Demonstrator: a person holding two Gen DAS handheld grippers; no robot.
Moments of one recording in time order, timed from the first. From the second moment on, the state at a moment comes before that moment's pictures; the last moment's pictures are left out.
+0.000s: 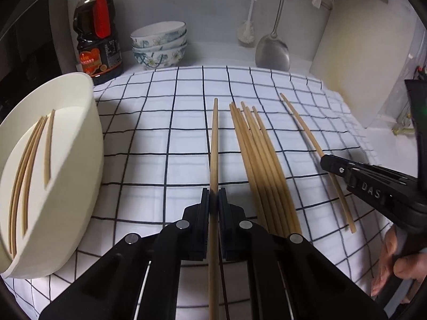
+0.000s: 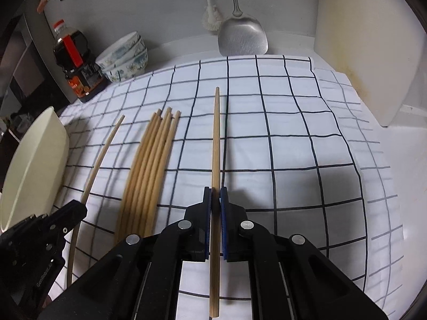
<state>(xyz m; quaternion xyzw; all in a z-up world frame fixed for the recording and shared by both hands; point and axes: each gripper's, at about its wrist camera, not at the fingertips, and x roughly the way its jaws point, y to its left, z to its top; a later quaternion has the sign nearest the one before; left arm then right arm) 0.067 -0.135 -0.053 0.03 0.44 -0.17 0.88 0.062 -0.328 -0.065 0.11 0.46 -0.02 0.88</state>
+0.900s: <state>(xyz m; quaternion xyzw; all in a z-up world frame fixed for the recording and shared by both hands) 0.040 0.058 0.039 -0.04 0.31 -0.07 0.95 0.069 -0.165 0.035 0.10 0.36 0.14 0.92</state>
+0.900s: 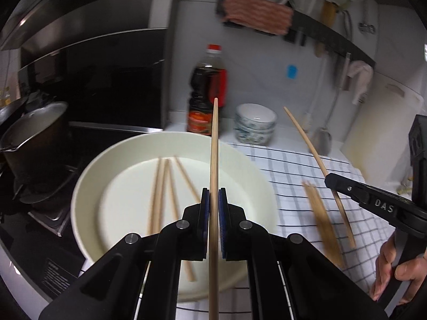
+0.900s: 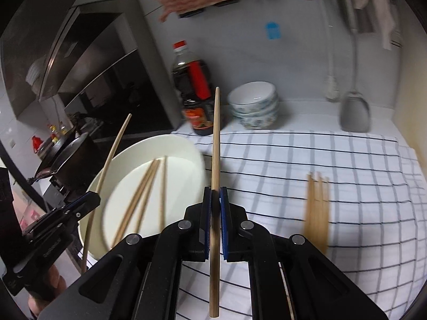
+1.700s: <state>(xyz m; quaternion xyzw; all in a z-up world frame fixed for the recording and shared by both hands) 0.096 0.120 0.003 -0.01 0.35 0.03 0.94 0.134 -0.030 -0.001 0.01 0.42 0.17 0.89</state>
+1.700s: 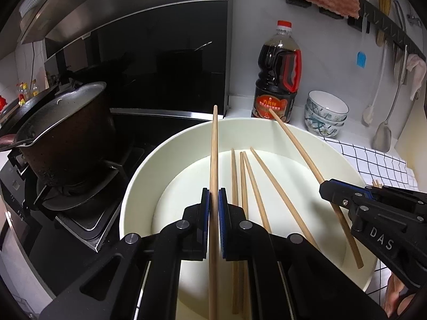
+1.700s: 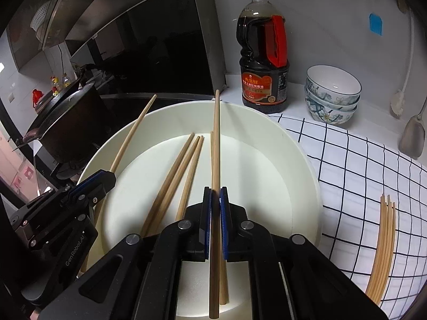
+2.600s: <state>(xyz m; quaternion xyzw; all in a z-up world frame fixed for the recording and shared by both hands) 0.037 0.110 0.020 -0.03 0.33 0.04 0.94 0.067 -0.118 0.027 0.07 0.32 0.17 0.93</state>
